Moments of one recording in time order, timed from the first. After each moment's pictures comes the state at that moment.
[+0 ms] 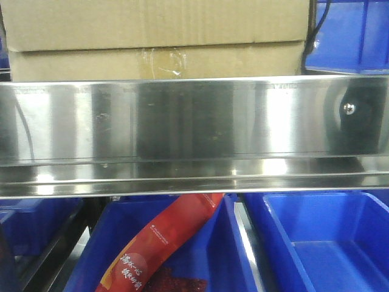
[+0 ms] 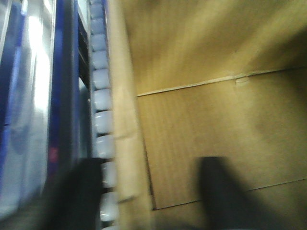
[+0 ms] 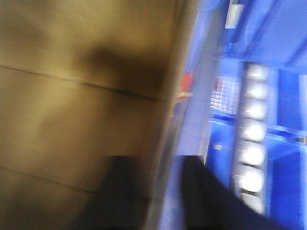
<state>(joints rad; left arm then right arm) -0.19 1.93 -2.21 0.12 1.22 -0.16 0.34 2.02 -2.36 0.08 1.23 -0.04</state>
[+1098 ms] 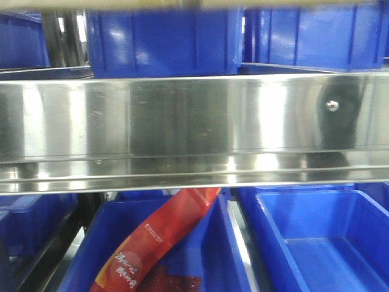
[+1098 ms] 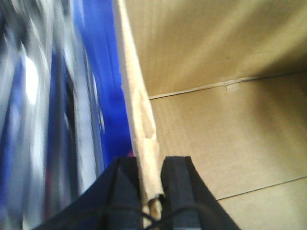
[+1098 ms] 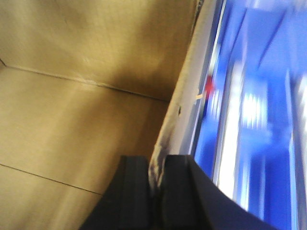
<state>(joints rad) -0.30 1.48 -1.93 0.12 1.25 -0.21 0.41 1.54 -2.01 0.07 1.26 0.00</state>
